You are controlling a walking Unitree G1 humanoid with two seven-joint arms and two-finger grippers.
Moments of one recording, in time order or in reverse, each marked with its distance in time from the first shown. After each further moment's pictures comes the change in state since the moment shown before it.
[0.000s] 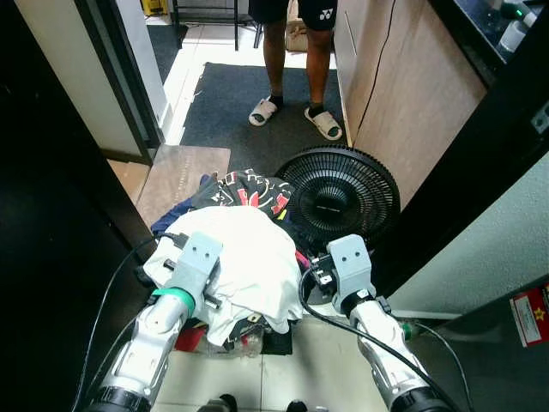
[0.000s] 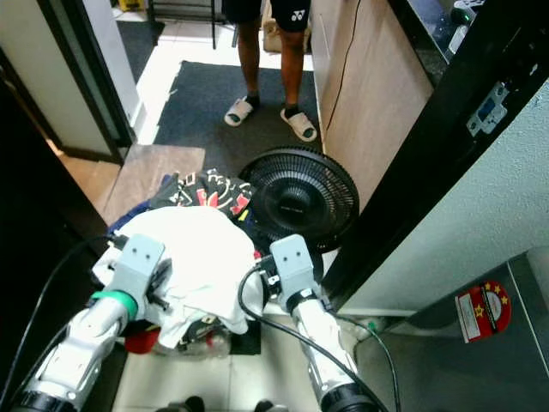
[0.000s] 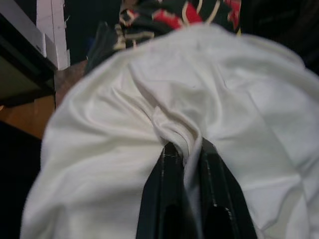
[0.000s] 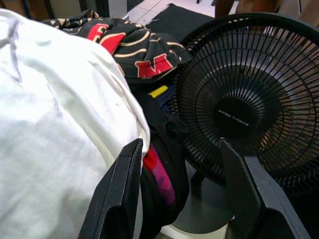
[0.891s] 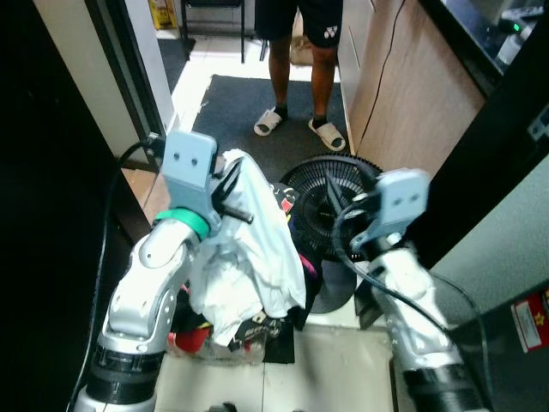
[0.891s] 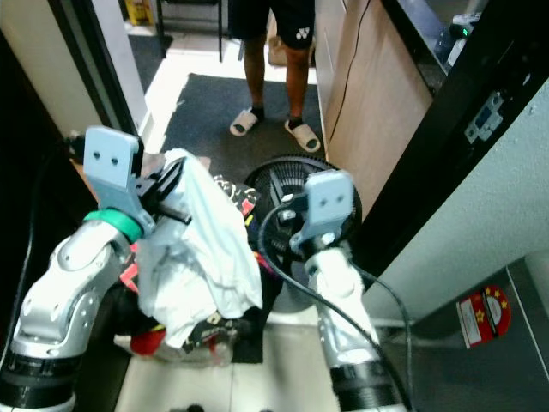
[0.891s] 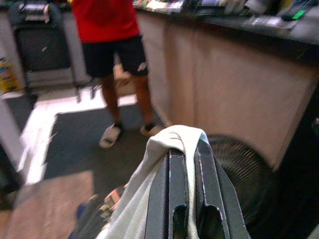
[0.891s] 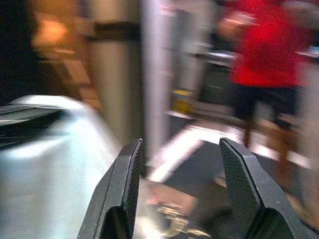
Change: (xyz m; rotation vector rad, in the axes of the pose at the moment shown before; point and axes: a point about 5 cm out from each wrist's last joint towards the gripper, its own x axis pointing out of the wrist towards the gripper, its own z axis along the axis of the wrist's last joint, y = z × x) left arm -0.016 -0.006 0.147 -0.216 -0.454 -0.142; right arm -0.018 -0.023 0.133 0.158 -0.507 0.195
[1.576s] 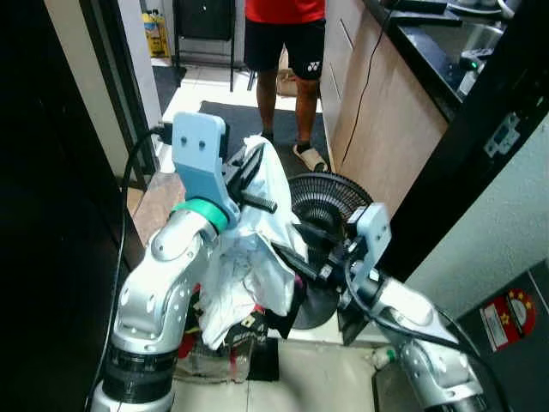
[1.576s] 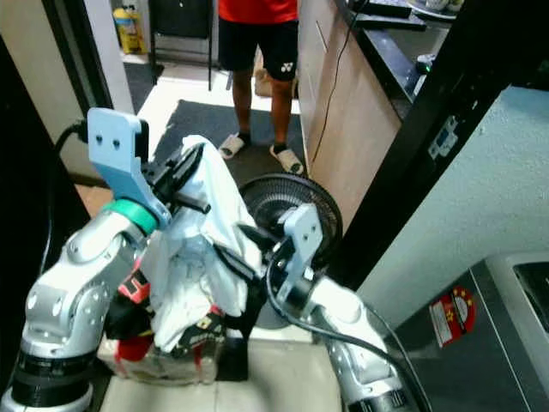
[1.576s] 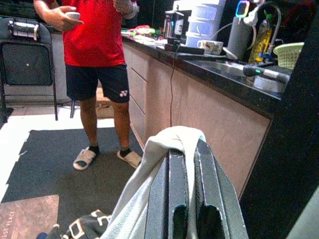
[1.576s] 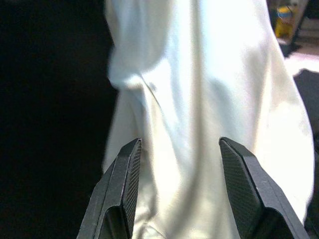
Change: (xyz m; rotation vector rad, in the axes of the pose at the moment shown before) left arm 0.012 -0.007 0.018 -0.108 -0.034 0.005; right arm -0.037 0.021 -0.067 0.246 0.358 0.307
